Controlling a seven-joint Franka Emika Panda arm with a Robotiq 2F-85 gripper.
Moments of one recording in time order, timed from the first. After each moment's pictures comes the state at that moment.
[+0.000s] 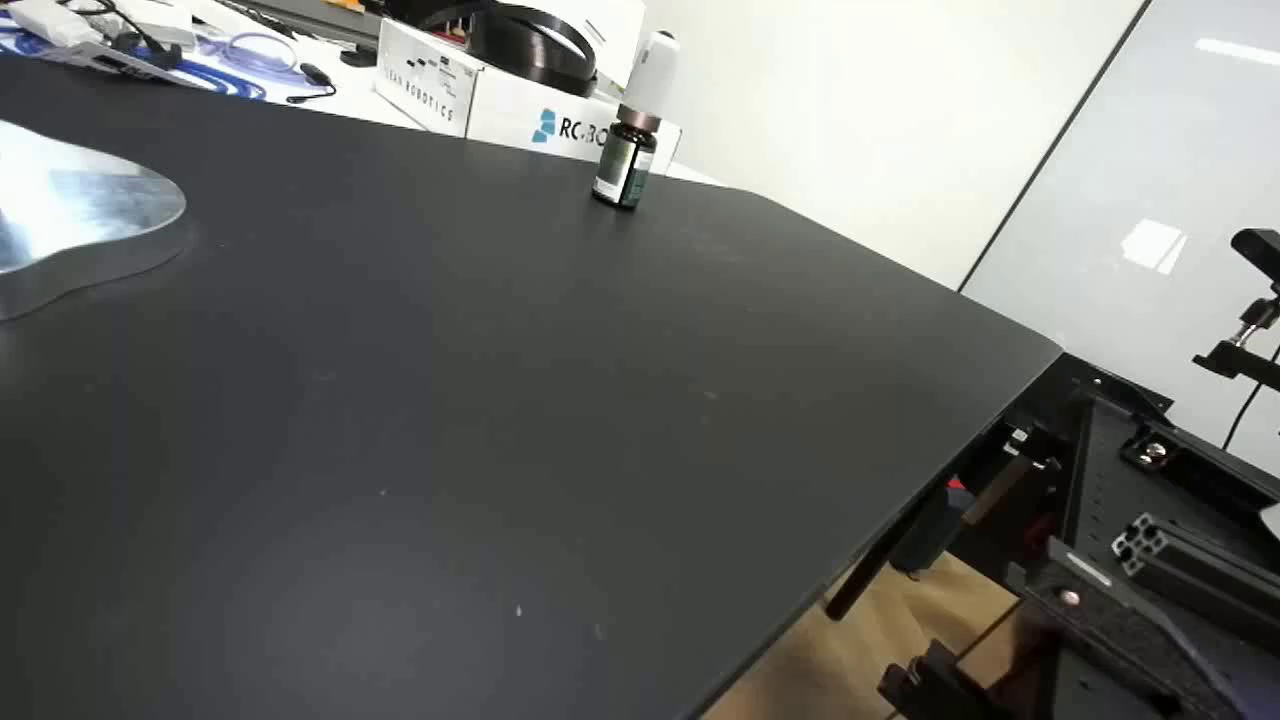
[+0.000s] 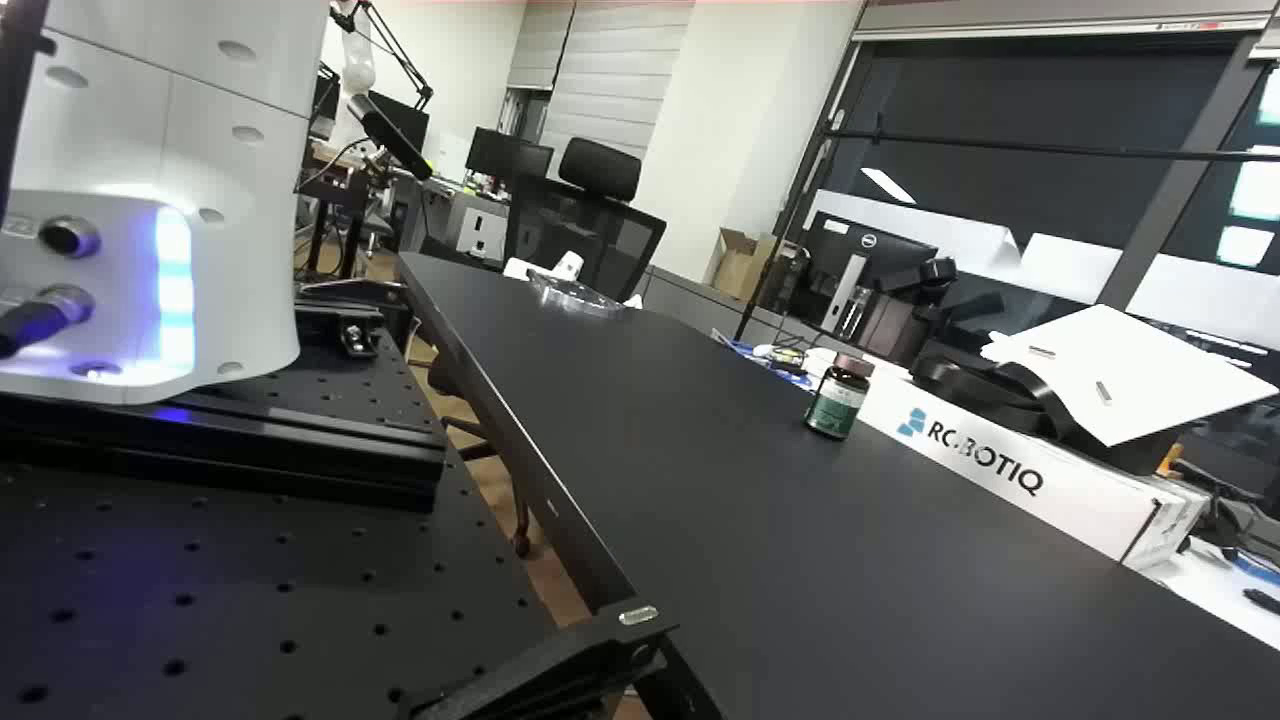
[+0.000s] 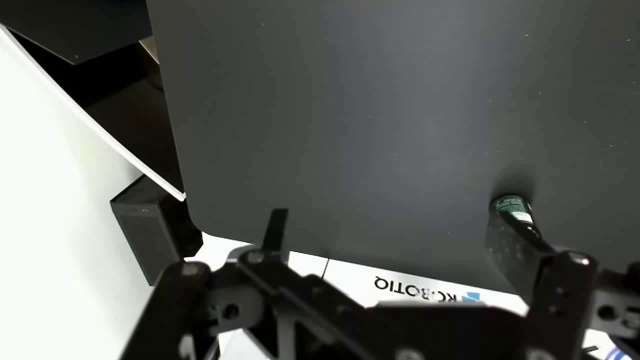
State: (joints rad) arm -0.17 -0.46 -0.16 -2.26 -0.26 2.10 -0.21
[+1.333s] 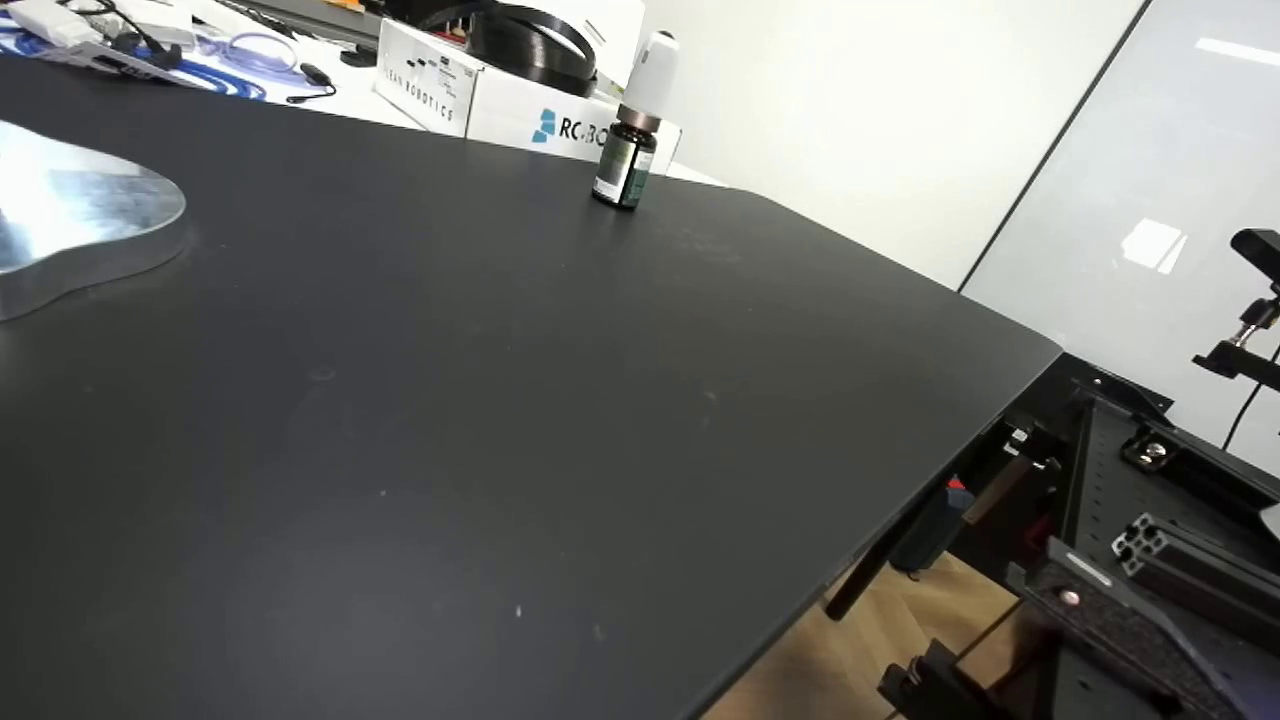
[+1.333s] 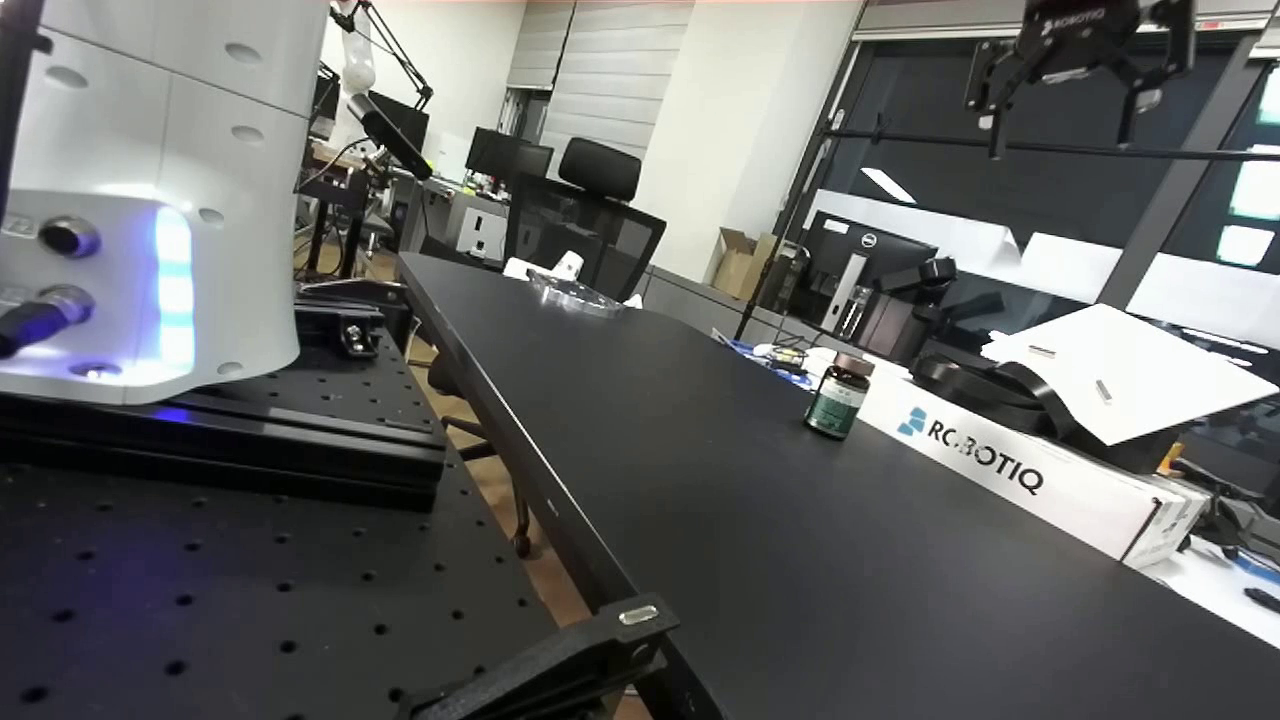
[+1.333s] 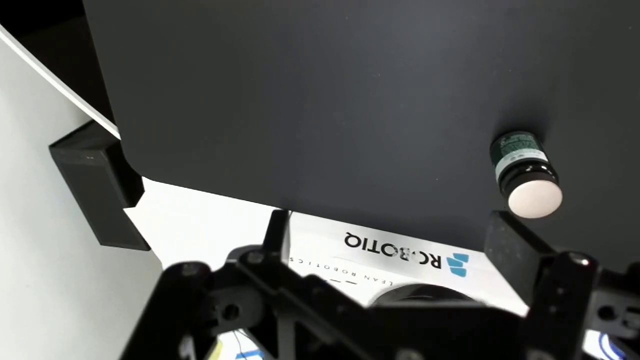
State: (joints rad) arm -0.12 -0.06 -0.13 -2.11 -0.19 2.39 -0.19
